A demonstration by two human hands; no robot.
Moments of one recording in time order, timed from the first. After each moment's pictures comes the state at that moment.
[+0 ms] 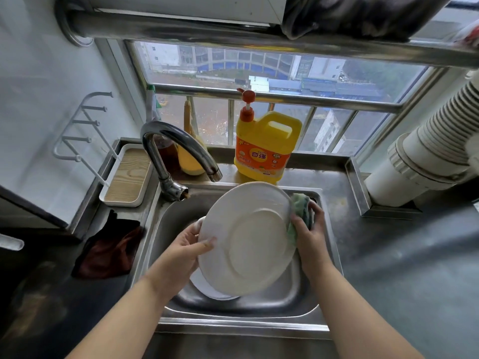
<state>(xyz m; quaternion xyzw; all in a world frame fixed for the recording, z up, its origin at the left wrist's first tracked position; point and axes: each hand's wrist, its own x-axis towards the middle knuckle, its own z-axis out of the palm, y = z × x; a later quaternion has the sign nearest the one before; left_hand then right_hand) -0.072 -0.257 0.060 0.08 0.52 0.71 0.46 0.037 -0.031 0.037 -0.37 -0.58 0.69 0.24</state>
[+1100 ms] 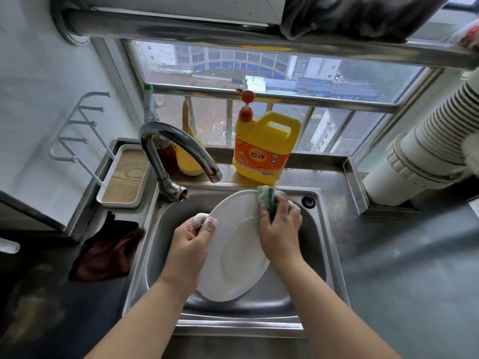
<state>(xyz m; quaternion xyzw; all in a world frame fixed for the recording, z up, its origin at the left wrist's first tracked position) -0.054 -0.230 0.076 0.03 0.66 0.70 0.26 0.003 -0.076 0.061 -0.38 -0.83 0.39 0.13</state>
